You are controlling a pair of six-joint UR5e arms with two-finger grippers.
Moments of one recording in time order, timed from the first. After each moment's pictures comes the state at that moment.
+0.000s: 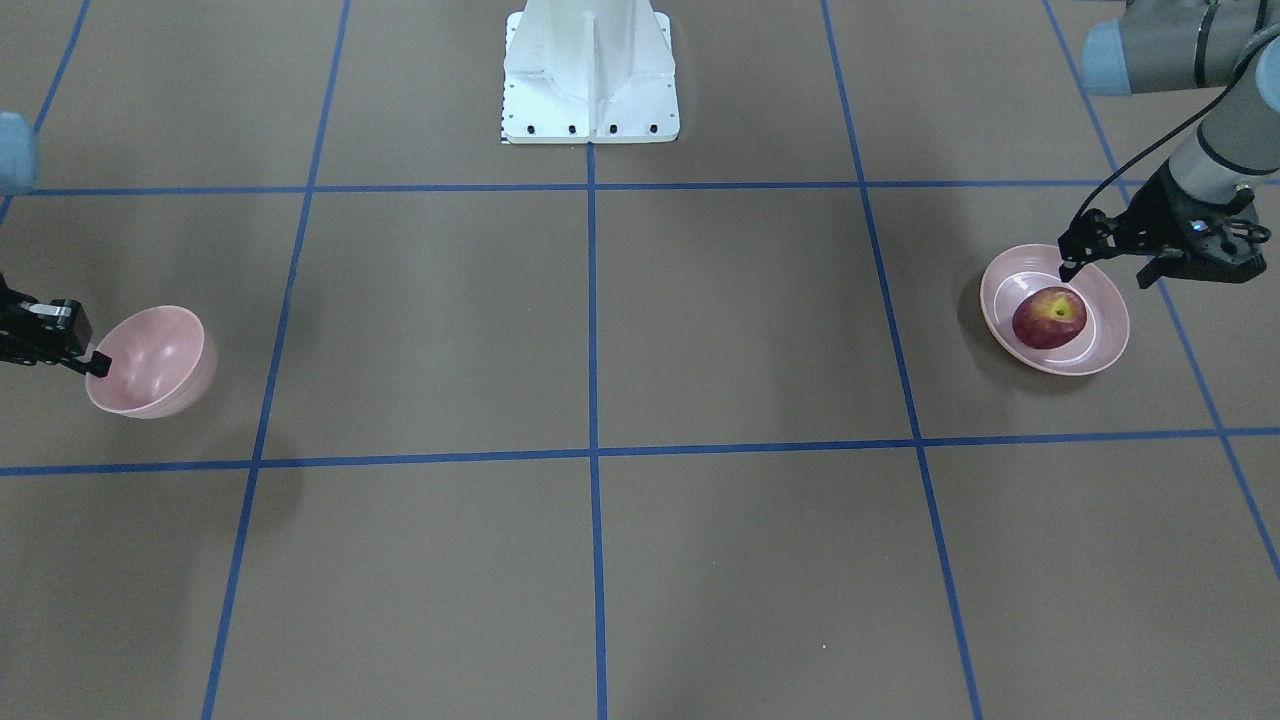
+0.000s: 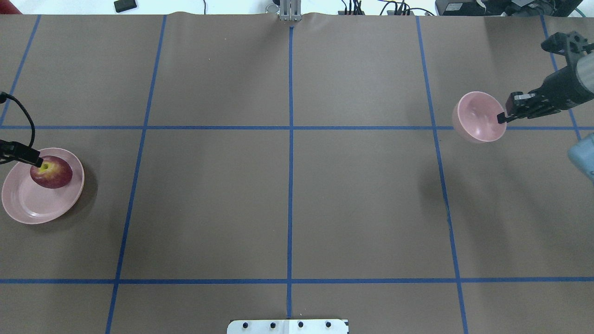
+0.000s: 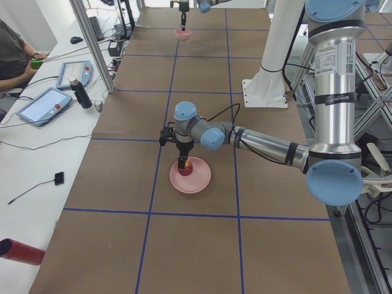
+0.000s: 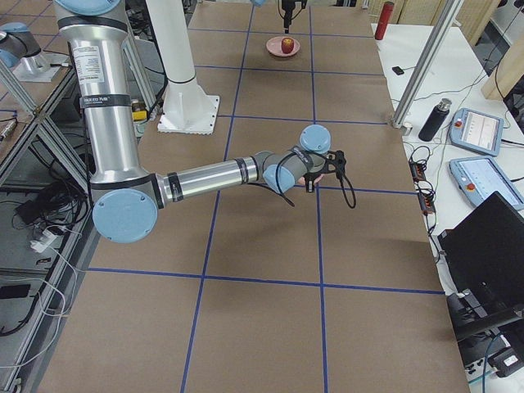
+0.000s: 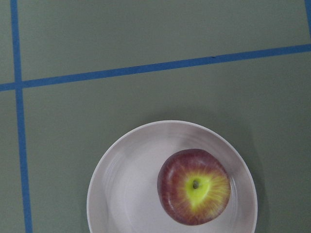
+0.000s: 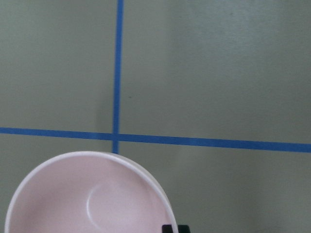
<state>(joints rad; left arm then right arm) -1.04 -1.51 -1.84 -1.88 -2.17 -0.56 1.13 -1.42 1.70 -1.10 2.43 0.84</state>
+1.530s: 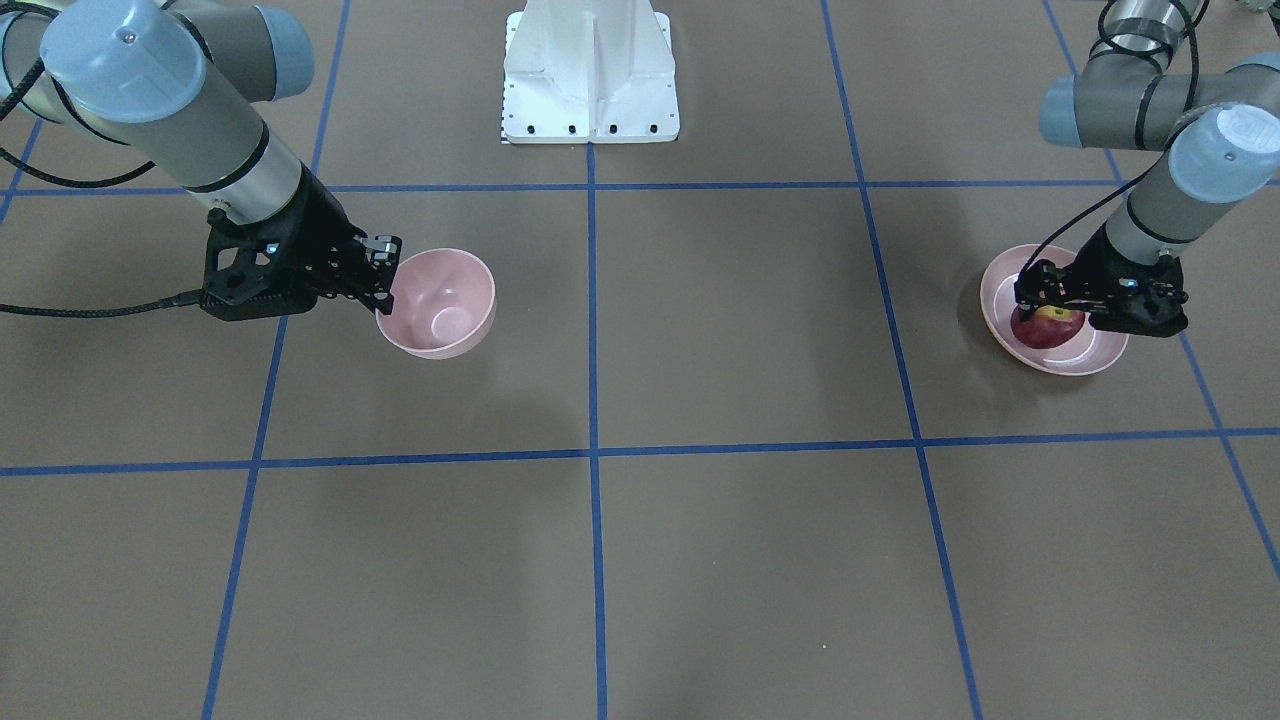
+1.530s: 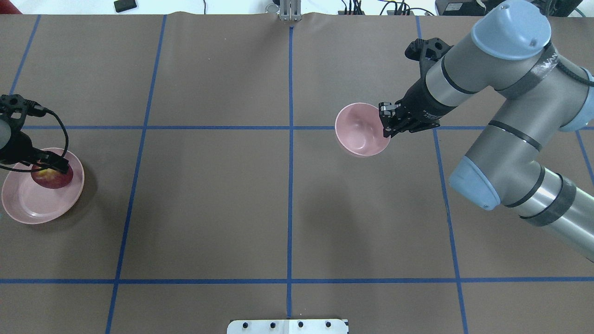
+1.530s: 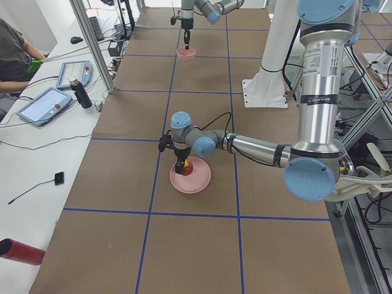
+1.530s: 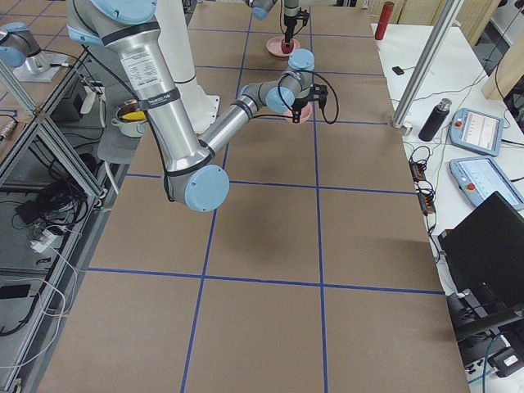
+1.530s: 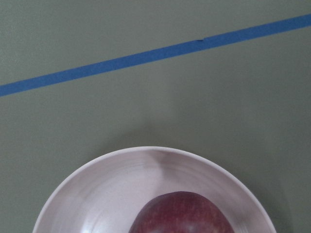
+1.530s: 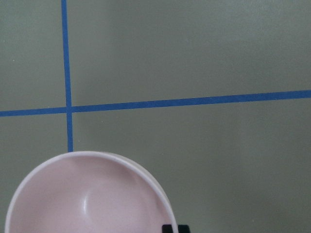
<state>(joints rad) -0.96 -1.57 -1.70 -1.95 -2.12 -0.58 0.83 -1.13 1.86 -1.44 2.21 1.12</state>
